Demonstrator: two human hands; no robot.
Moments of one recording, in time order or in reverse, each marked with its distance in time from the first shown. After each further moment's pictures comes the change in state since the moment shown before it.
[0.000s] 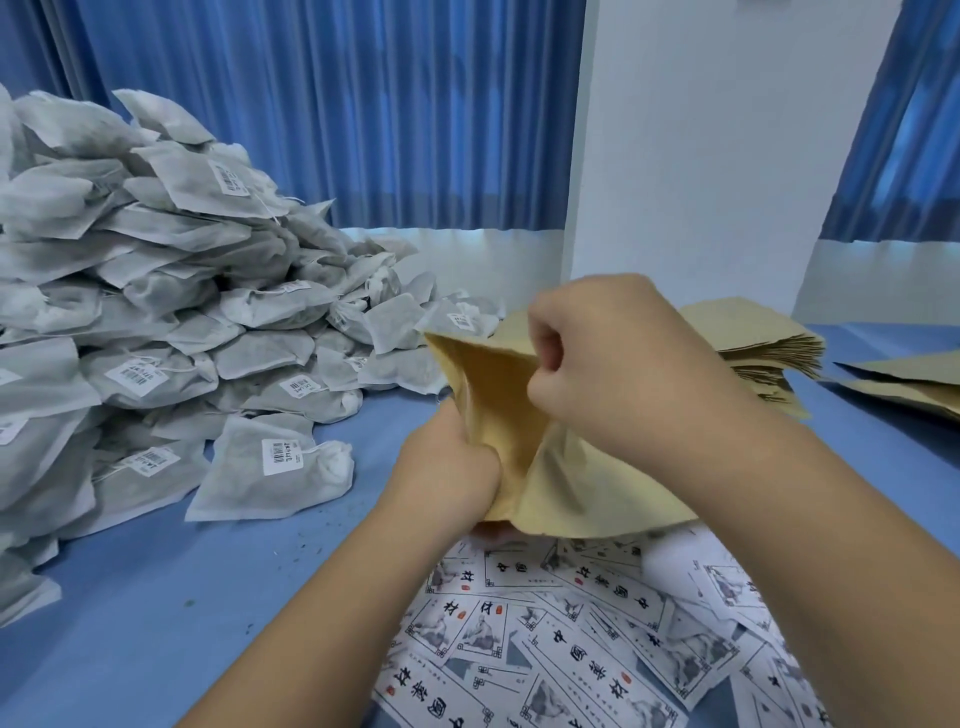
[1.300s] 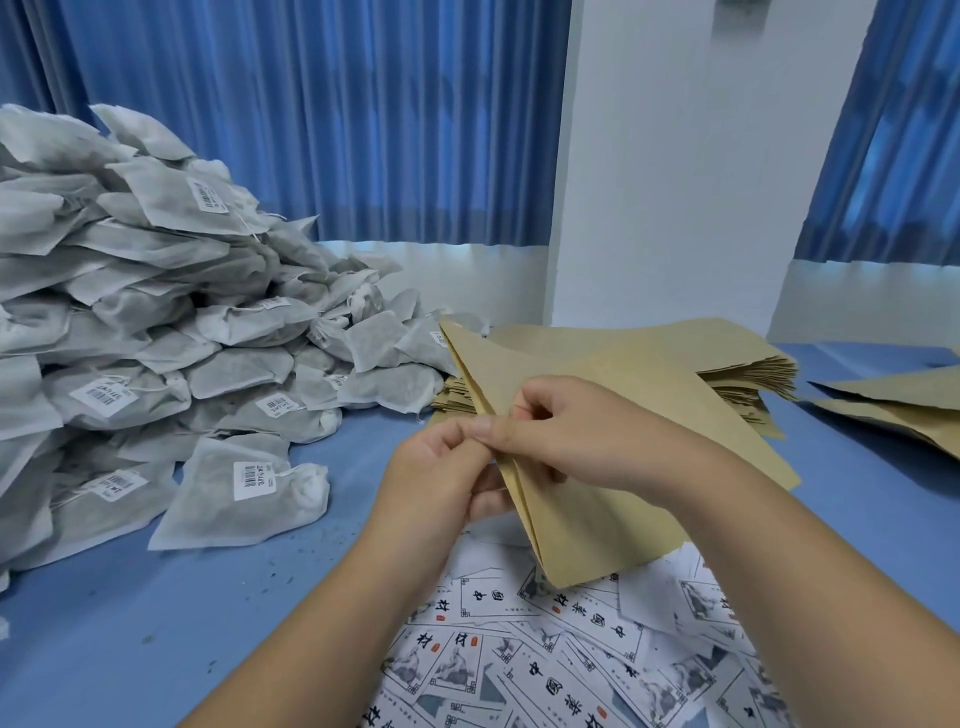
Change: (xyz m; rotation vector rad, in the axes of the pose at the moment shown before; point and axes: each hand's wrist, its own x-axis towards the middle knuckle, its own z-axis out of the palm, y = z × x) left_hand -0.002 -0.003 0.013 -0.969 -0.253 0.127; right_hand 0.007 0.042 0.044 0.627 -0.353 0.176
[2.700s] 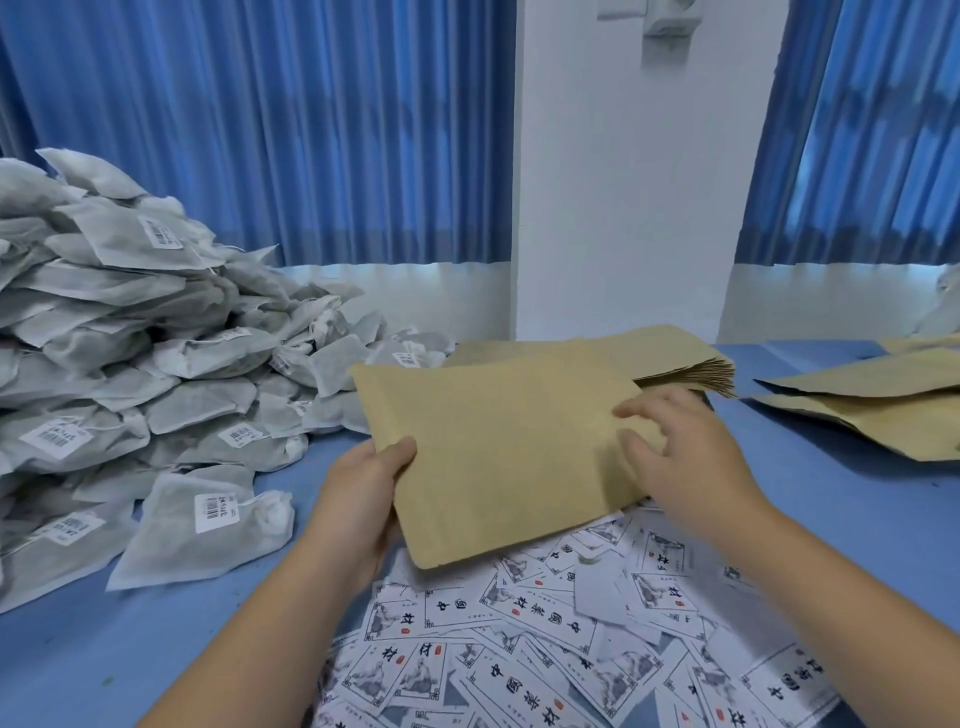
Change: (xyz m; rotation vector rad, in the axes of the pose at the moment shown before) left_hand 0.021 -0.001 -0.020 0.050 0.238 -0.156; right_hand -0.042 0.109 -0.043 -0.302 0.652 0.005
